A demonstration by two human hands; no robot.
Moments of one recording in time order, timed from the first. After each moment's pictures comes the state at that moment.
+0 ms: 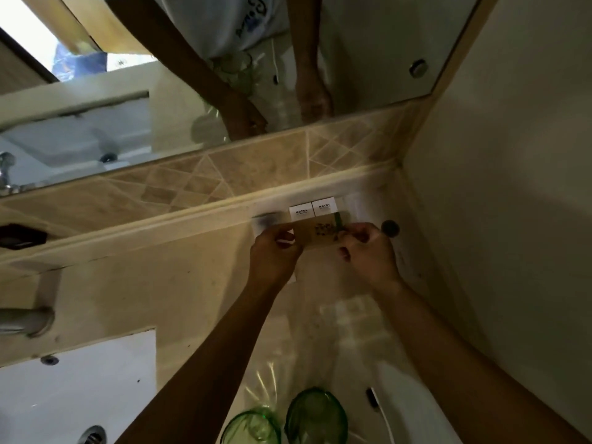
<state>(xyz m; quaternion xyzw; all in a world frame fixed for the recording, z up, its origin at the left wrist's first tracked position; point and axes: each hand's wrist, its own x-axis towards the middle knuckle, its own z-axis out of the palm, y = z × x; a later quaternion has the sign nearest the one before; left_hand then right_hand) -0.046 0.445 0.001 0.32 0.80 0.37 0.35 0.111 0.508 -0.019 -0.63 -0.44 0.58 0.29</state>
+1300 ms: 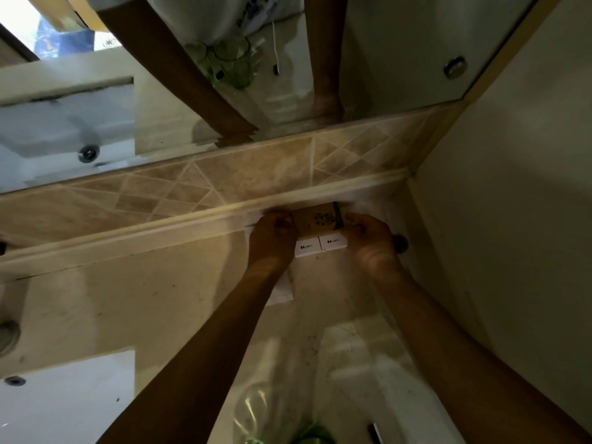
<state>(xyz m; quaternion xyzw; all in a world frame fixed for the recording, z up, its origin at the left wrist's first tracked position) -0.068 0.508 -0.033 0.27 0.81 0.34 0.38 0.091 0.568 -0.041 -0.64 -0.49 0.55 0.22</state>
